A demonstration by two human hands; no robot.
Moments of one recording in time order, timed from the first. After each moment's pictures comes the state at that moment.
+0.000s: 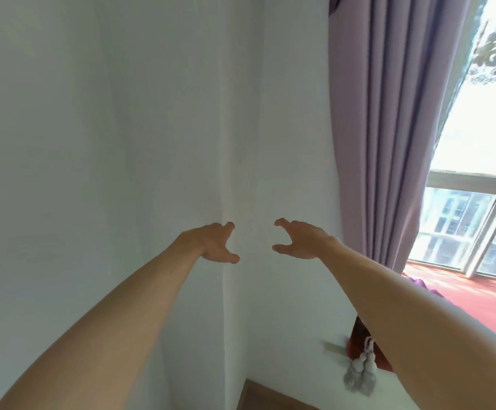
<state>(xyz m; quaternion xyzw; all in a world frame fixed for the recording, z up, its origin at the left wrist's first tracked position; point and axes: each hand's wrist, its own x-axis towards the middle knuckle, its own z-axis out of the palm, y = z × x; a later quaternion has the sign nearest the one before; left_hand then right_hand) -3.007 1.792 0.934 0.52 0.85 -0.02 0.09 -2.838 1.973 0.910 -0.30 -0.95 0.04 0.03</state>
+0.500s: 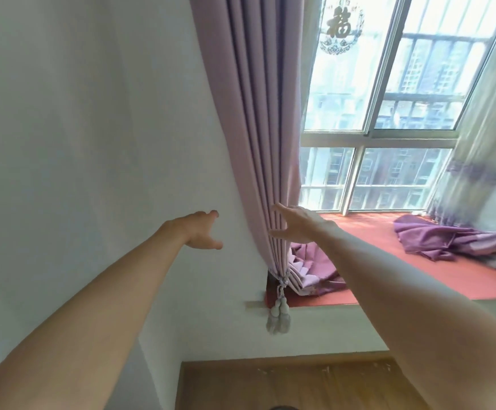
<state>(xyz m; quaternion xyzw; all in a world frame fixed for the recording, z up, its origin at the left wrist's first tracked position) -2.890 1.924 0.901 0.66 0.74 -0.03 0.10 -2.643 2.027 0.888 -0.46 -0.89 0.04 0.03</state>
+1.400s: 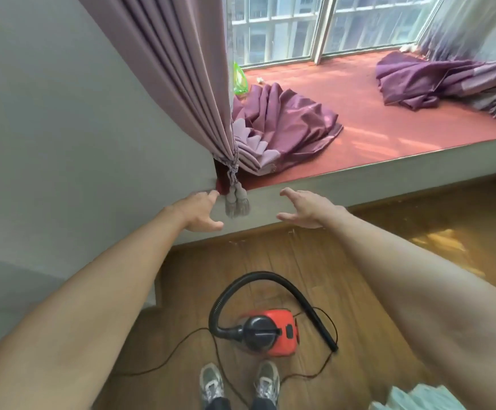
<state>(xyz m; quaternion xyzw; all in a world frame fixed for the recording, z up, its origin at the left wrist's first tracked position) -2.753 2.029 0.623 0.72 0.64 -0.12 0.24 -2.480 2.074 0.595 -0.56 -0.79 0.23 -0.10</state>
